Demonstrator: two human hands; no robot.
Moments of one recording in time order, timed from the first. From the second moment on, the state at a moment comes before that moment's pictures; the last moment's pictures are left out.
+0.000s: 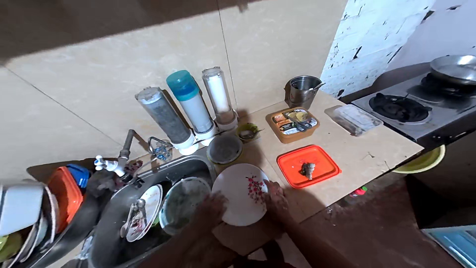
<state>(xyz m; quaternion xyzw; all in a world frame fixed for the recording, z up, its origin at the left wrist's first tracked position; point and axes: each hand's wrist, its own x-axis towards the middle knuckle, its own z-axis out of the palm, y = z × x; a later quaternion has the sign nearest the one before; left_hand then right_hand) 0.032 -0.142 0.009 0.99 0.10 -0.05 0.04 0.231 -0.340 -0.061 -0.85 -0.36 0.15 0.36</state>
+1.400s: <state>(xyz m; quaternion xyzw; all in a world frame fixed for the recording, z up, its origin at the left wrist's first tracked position) 0.164 -0.171 -0.037 0.96 0.24 0.04 0.11 0.227 -0.345 -0.061 -0.86 -0.32 0.14 0.38</state>
